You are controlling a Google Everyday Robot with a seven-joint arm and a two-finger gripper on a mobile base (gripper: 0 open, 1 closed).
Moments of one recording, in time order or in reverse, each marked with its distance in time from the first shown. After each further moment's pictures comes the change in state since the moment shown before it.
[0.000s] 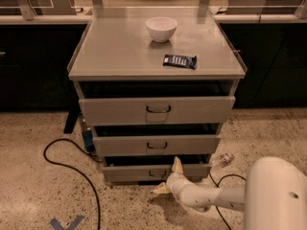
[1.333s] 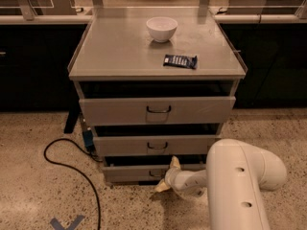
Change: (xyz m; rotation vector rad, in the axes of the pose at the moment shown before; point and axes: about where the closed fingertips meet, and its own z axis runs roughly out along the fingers) arm 0.037 0.001 0.050 -0.124 0.191 -0.055
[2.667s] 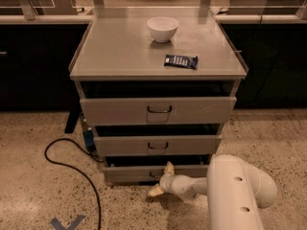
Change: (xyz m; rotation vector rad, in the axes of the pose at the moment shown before) arm 0.008 0.045 0.059 -0.107 -0.064 0.072
